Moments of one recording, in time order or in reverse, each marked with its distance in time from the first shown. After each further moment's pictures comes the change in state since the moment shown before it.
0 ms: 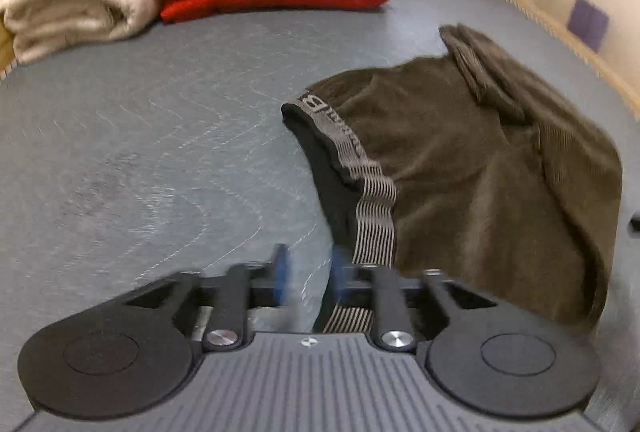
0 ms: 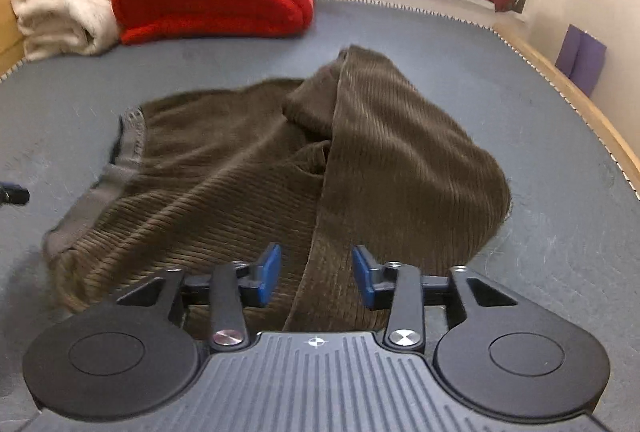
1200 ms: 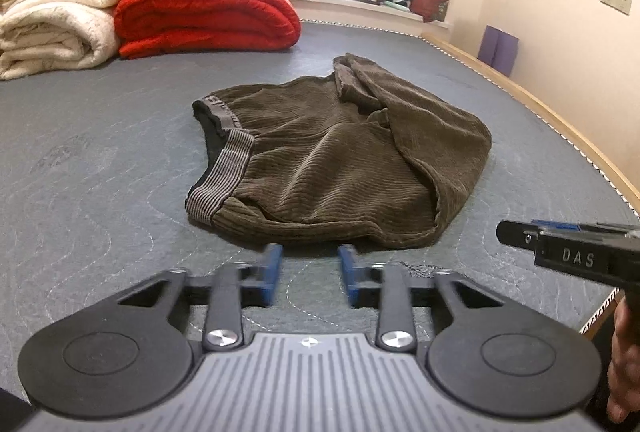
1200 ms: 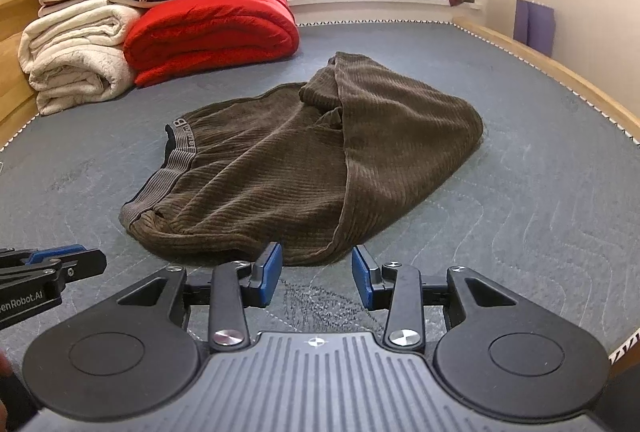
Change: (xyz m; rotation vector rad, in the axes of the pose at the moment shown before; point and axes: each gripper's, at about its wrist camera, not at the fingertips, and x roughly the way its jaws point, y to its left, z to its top) left arm -0.134 -0.087 -0.162 0.047 -0.200 -0.152; right arm -0.121 0.048 -0.126 0.198 -0.122 0.018
